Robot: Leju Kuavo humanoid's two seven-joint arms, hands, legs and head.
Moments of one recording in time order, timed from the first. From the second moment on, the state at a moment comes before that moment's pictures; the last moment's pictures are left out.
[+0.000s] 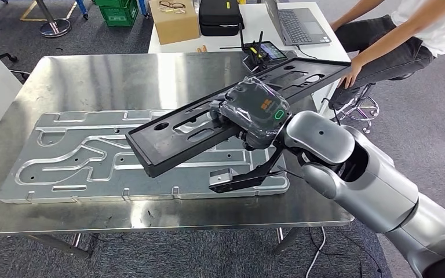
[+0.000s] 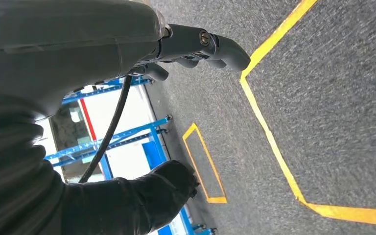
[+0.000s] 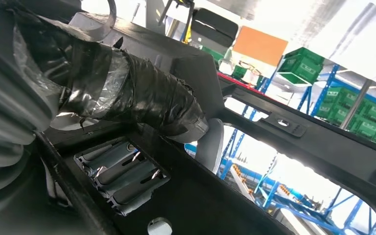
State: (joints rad) left arm -0.04 -0.04 0.91 -0.17 -1.19 -0.26 0.07; right arm -1.17 -0.16 1.01 -1.28 0.83 0.15 -0.17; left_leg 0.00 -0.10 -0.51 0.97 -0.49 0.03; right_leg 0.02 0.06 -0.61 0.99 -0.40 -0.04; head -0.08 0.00
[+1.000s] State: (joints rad) left arm -0.02 0.09 0.73 -0.17 -1.33 -0.51 -0.22; right arm -1.14 0.13 1.09 -1.06 0.89 0.12 -0.19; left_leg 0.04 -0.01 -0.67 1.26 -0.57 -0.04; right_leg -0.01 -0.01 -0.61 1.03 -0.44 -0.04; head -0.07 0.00
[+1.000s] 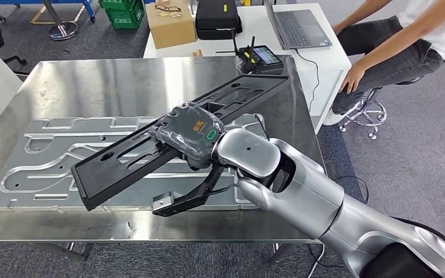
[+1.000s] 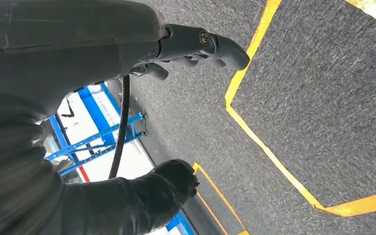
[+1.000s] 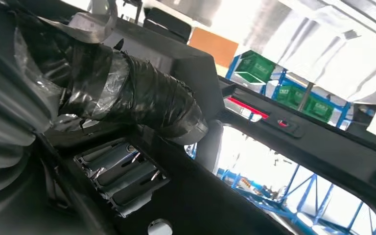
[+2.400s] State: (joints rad) left arm -0.04 0.10 0.72 -0.14 -1.38 -0.52 -0.21; right arm -1.05 0.21 1.09 -0.42 0.86 0.06 -0.21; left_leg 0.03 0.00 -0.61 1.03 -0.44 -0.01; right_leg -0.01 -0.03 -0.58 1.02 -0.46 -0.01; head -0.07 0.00
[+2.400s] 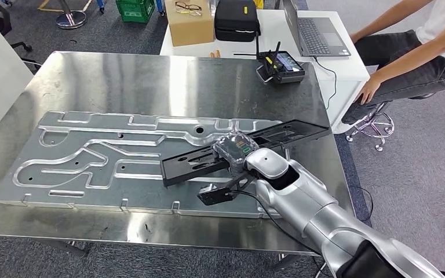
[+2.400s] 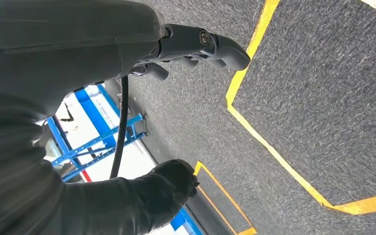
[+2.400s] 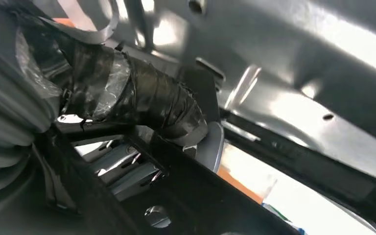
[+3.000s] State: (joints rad) left arm -0.06 0.10 0.72 -0.14 -1.38 -0.52 -0.20; right arm -1.04 0.21 1.09 -0.37 0.86 0.05 -0.21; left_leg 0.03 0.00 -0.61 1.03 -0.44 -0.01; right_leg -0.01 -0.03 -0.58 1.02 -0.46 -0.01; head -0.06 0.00
